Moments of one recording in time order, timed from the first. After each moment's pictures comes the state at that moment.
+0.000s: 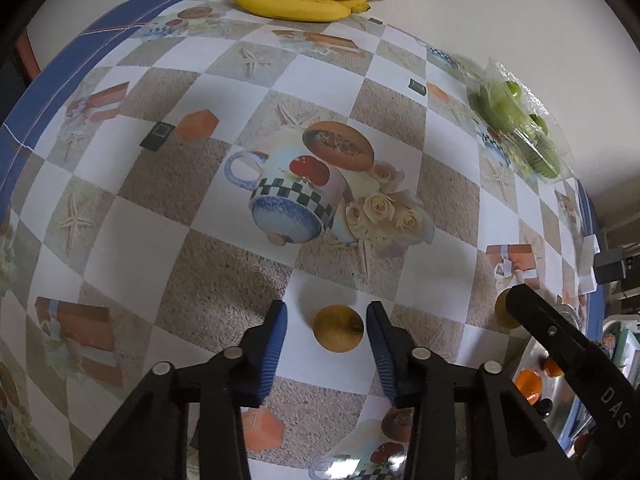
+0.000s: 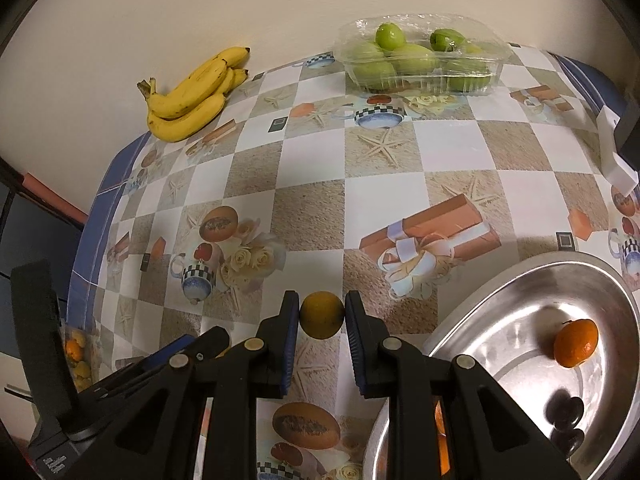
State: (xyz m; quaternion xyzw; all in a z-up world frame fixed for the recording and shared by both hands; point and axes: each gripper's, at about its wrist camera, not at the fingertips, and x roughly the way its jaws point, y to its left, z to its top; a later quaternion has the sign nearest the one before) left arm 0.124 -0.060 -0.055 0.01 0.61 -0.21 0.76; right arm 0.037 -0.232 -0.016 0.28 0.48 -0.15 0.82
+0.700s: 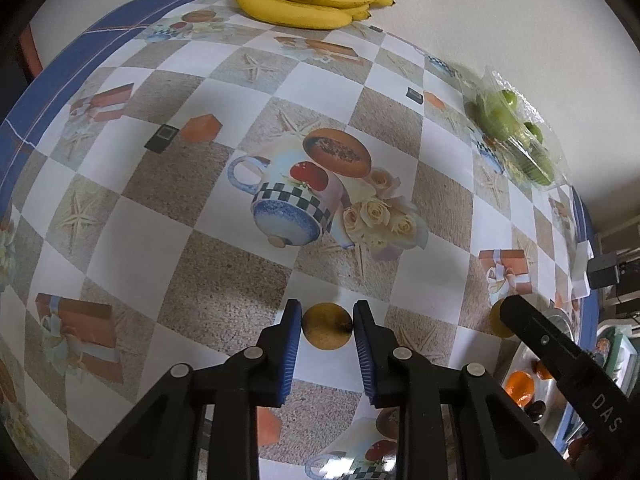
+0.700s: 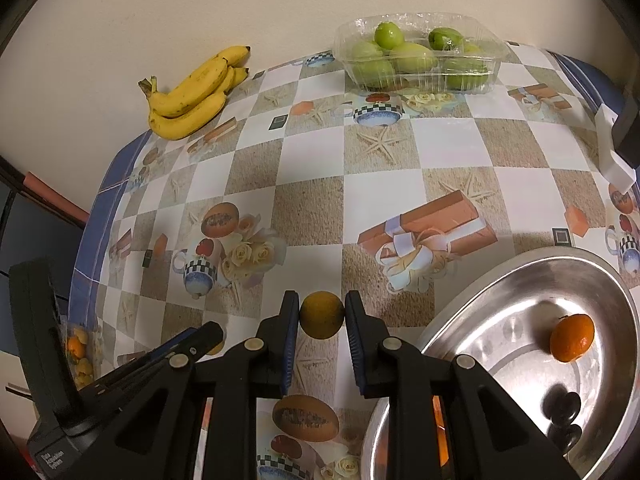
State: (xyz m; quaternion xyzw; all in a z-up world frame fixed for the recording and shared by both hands) left arm 0.124 -0.055 -0.048 -0.01 0.61 -0.21 0.77; right arm 0.034 -0.232 -0.013 0.28 0.49 -0.15 0.81
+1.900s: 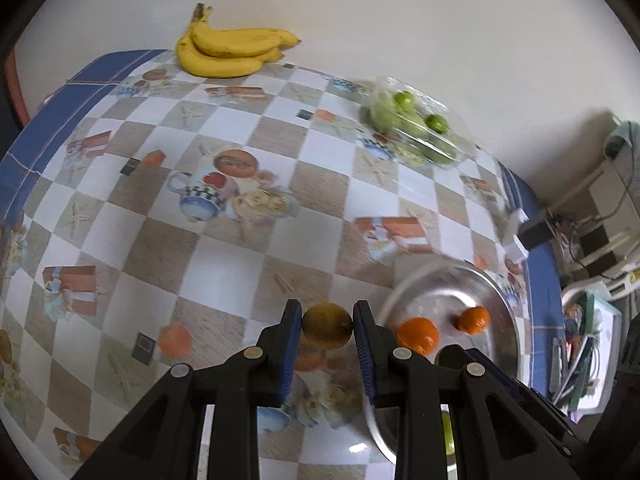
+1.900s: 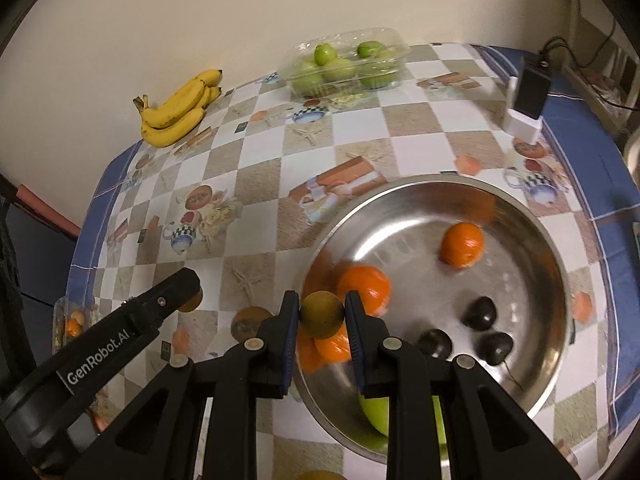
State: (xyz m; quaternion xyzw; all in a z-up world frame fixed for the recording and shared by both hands) left arm 0.021 -0.096 0.022 0.00 0.54 -0.27 0.79; right arm -0.075 -0.229 0.025 0.28 0.47 -0.20 0.81
